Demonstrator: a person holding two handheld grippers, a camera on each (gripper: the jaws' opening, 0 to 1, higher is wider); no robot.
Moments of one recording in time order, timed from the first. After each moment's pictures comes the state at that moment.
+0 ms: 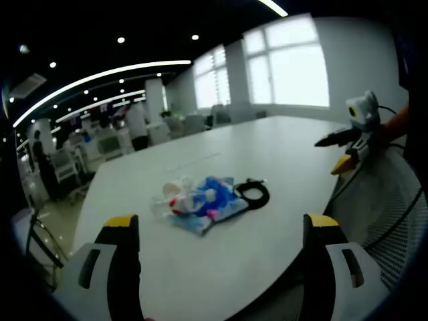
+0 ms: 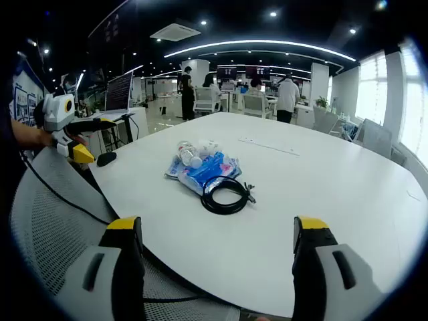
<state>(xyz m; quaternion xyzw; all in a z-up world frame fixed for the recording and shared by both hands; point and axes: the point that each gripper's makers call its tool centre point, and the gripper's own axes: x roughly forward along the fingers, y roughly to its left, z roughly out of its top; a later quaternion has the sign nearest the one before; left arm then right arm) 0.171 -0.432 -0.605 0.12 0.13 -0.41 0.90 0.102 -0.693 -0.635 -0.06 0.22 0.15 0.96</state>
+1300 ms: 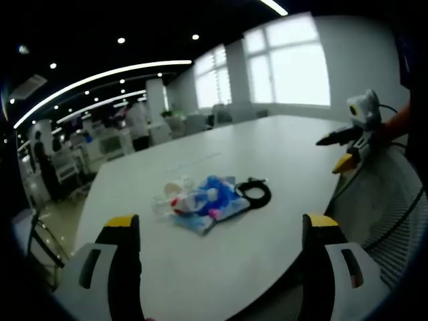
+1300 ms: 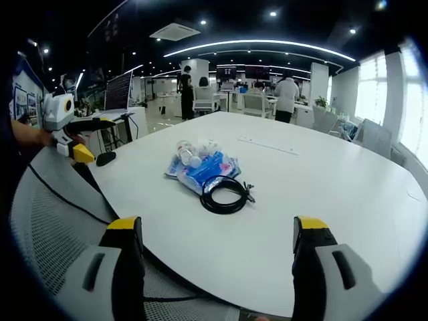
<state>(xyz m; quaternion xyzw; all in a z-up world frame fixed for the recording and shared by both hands) 0.172 -0.430 -0.605 0.12 0.13 -0.41 0.90 0.102 -0.694 -0.636 -0.06 0.23 0.14 0.96</state>
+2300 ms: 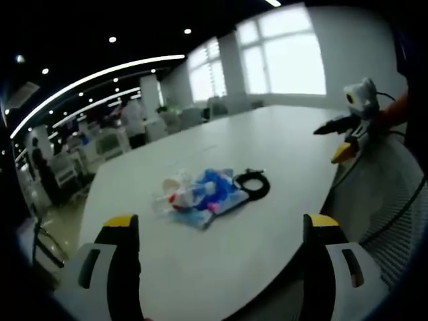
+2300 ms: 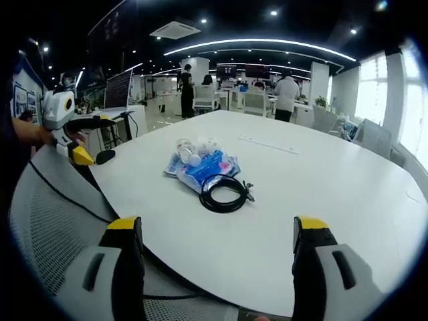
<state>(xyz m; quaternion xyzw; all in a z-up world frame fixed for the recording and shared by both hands) 0.170 -0.433 -0.613 0.16 0.14 -0.42 0.88 0.102 -0.695 -0.637 -0.07 0.23 0.14 0.96</state>
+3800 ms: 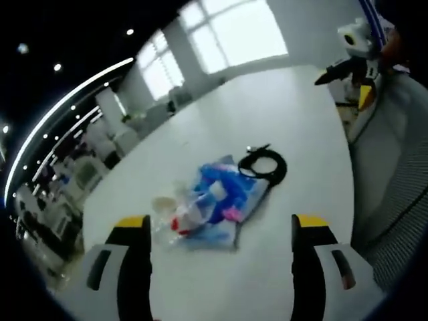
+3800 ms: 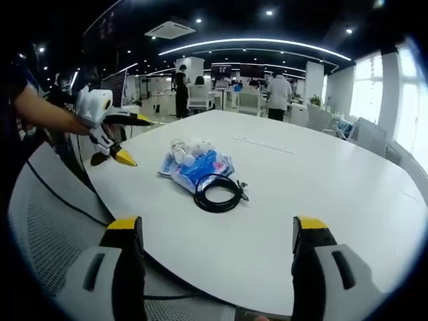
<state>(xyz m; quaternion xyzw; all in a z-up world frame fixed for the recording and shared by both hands) 0.263 -0.486 -0.654 0.31 0.13 -0.49 0.80 0.104 -0.703 -0.637 -0.06 0.23 0.12 0.96</state>
